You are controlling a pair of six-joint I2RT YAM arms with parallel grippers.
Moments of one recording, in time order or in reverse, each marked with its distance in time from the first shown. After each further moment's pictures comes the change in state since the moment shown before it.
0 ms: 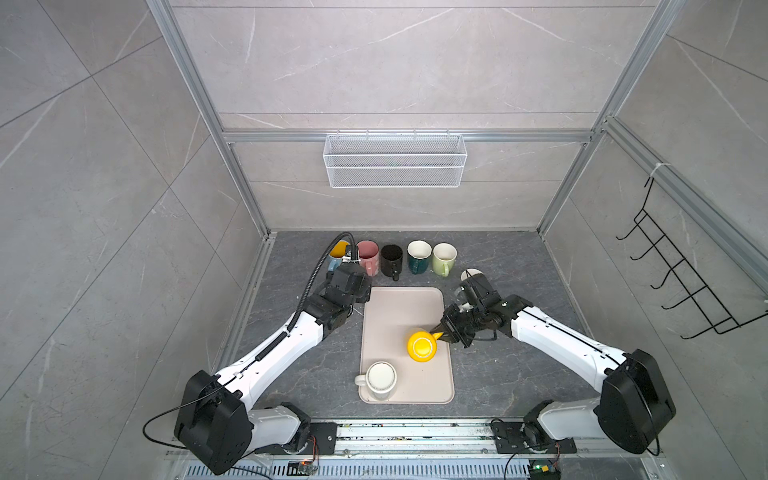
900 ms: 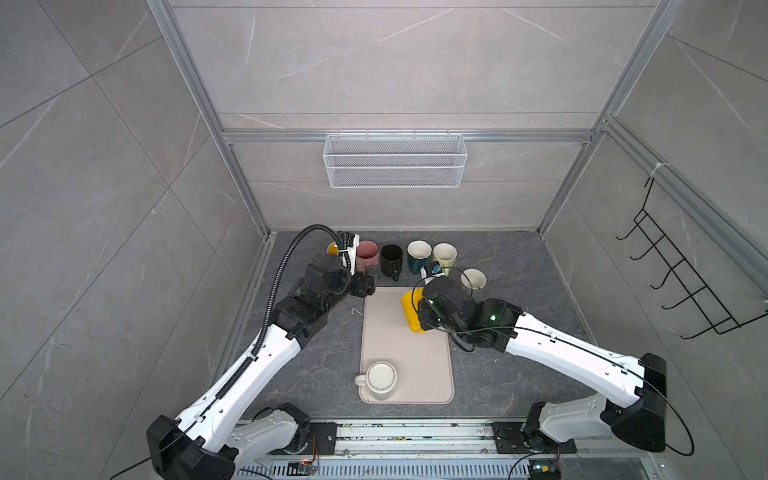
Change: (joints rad) left arm 0.026 -0.163 0.122 -0.043 0.394 -0.034; right arm 0.435 -0.013 0.272 -0.031 0.948 -0.913
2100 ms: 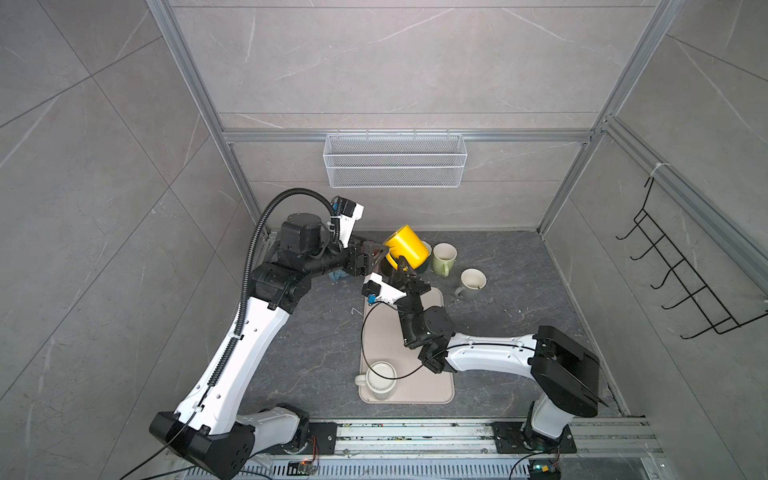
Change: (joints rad) left arm 0.146 0.160 0.421 -0.284 0.537 0.106; right arm 0.092 0.366 -0.244 1.850 0.412 -1.816
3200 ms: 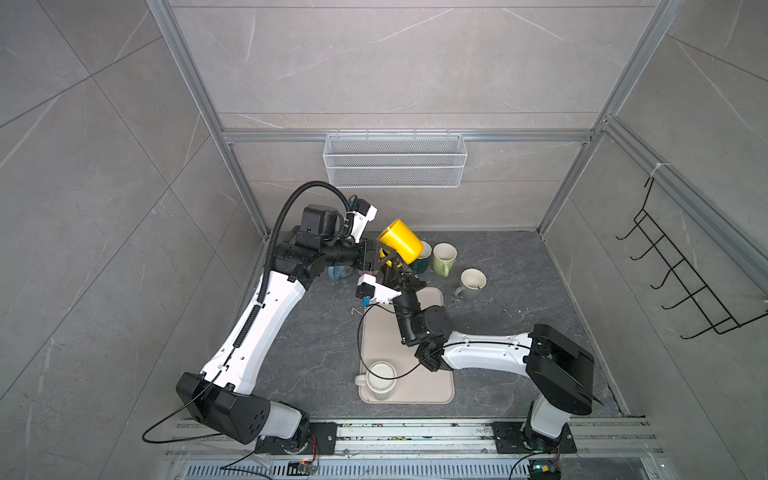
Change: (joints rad) left arm 0.012 0.162 0.098 -0.113 0.116 -0.034; right arm 0.000 0.024 0.032 0.044 -0.072 -0.085
